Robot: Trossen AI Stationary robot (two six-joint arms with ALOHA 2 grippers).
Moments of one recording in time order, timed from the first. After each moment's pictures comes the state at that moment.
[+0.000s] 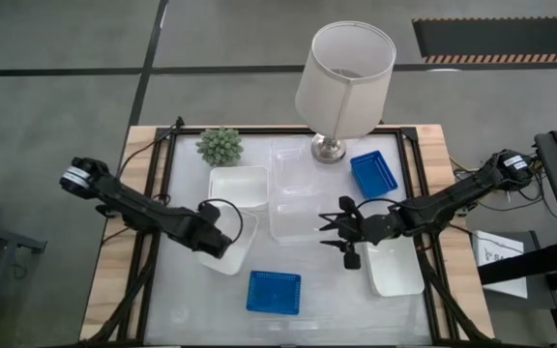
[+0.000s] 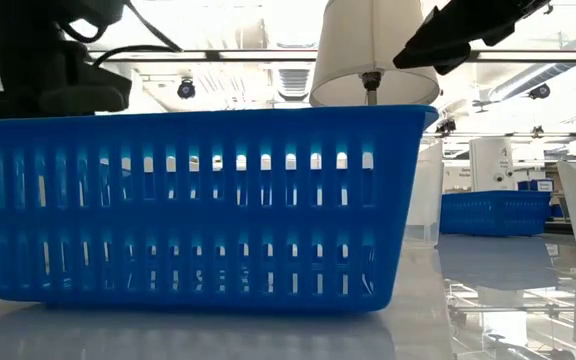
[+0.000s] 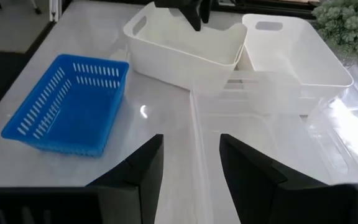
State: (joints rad) left arm -0.39 1.39 0.85 -1.00 -0.31 -1.40; right arm 0.38 1.21 0.75 -0.10 0.31 0.13
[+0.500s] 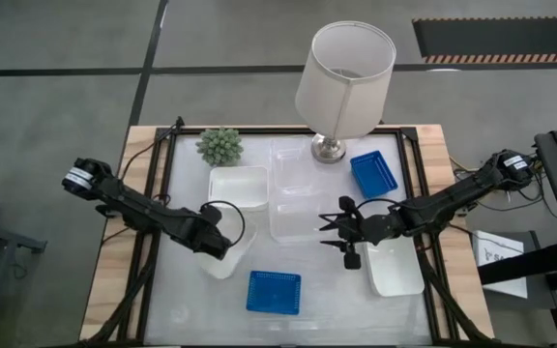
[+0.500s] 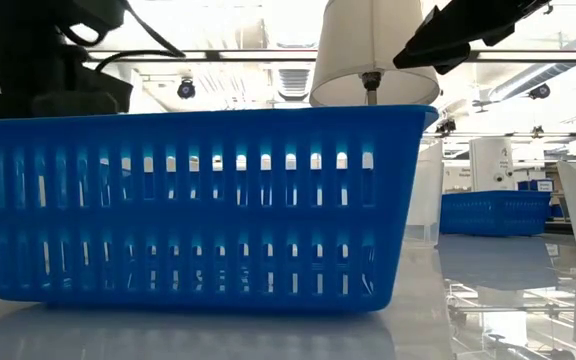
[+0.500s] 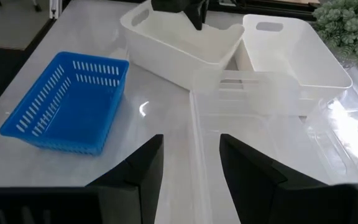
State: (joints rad) left arm -0.40 1.42 0.86 -1.00 -0.29 -1.36; right arm 0.38 1.21 0.75 -0.10 0.31 0.12
